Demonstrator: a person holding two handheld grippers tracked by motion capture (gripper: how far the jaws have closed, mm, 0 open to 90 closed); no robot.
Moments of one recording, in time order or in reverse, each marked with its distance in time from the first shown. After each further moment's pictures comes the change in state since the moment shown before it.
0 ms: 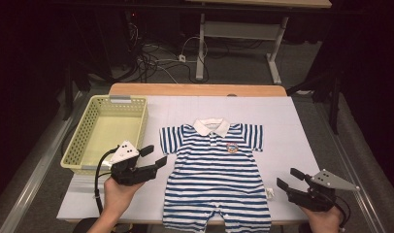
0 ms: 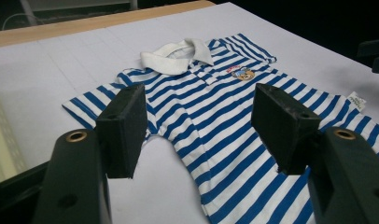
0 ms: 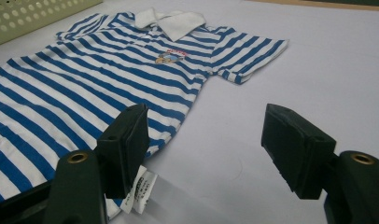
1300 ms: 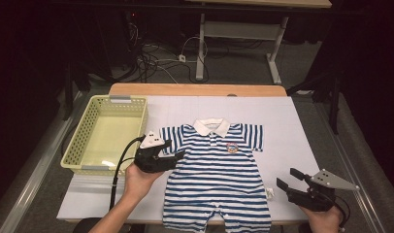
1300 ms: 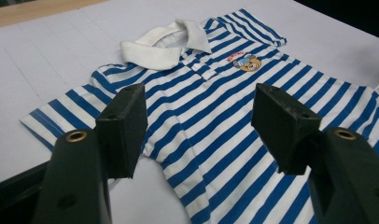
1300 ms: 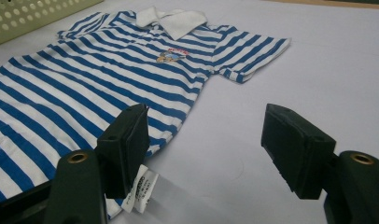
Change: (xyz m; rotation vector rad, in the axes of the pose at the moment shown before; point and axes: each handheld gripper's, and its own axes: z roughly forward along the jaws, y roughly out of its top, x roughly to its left) left arm -0.004 0.021 0.059 0.122 -0.009 0.028; right arm 0.000 0.000 0.001 0.006 0.006 0.001
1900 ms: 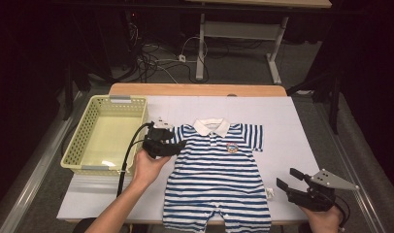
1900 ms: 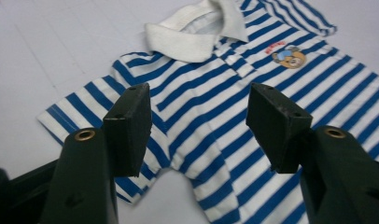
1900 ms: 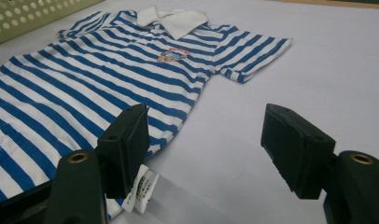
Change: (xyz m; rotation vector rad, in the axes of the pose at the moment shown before) left arm 0.022 0.032 0.032 0.157 0.076 -0.057; right arm 0.000 0.000 0.000 0.002 0.003 -0.002
